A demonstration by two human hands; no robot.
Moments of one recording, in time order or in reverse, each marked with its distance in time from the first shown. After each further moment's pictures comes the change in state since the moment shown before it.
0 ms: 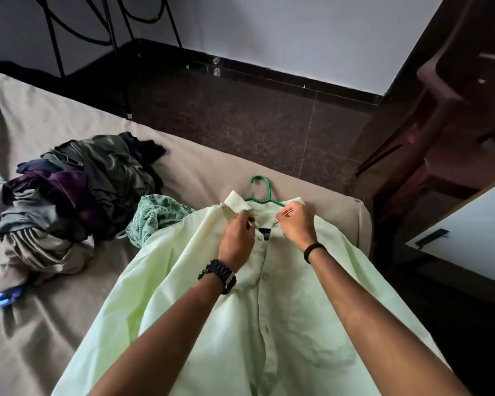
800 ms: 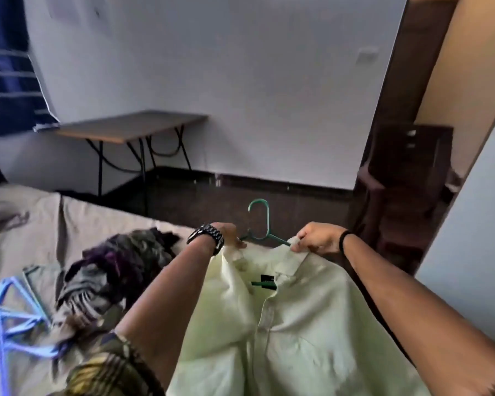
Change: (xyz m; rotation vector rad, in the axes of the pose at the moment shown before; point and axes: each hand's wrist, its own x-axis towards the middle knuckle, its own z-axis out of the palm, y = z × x) left_hand 0.003 0.168 -0.179 0.662 -0.433 -0.004; right_hand -0.081 -0.087 -0.213 -0.011 -0.516 -0.035
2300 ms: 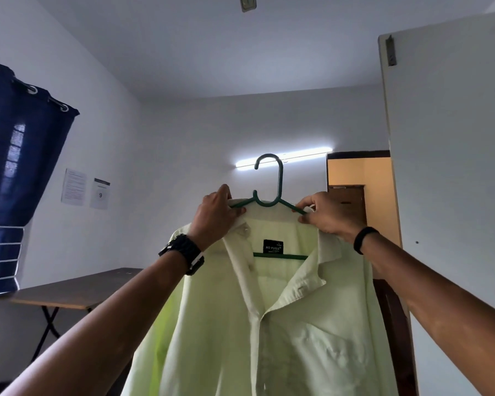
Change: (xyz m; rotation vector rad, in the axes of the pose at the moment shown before) left_hand -0.202 0.136 -0.303 -0.421 1.283 0.618; right_hand -0.280 -0.215 -0.175 -0.349 0.987 -0.801
